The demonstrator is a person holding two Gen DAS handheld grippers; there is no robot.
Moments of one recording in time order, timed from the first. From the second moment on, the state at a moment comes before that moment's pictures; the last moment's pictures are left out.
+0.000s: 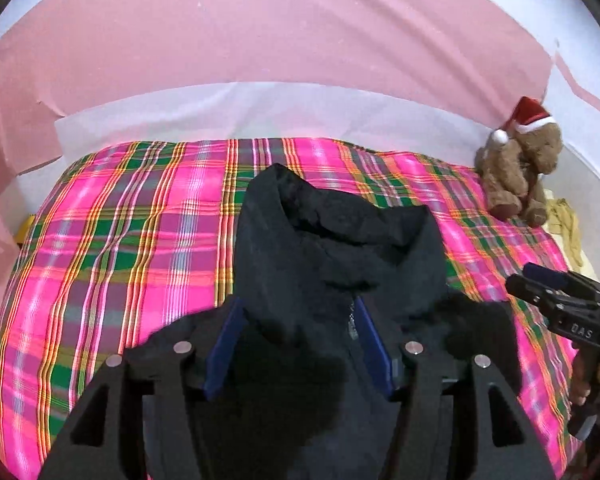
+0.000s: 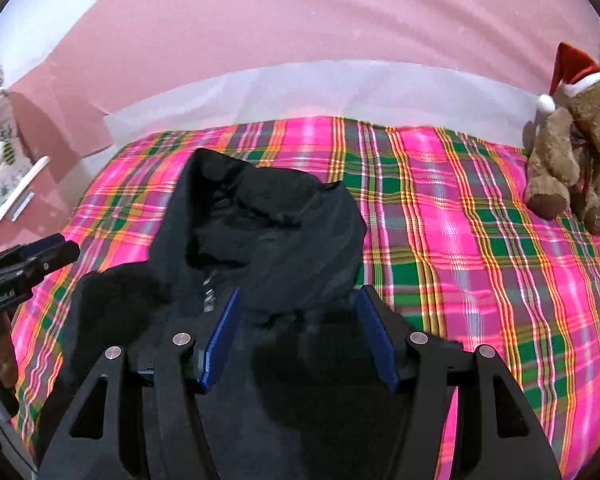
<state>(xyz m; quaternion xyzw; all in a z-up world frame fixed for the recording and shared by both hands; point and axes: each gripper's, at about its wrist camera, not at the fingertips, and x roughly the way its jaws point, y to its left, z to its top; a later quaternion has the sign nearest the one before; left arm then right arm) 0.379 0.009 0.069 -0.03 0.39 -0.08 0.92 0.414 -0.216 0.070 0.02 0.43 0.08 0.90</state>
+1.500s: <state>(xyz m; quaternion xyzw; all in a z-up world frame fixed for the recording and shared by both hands) 0.395 0.060 0.035 -0.12 0.36 -0.05 0.92 0.391 -0.226 0.081 0.08 0.38 0.10 0.92</state>
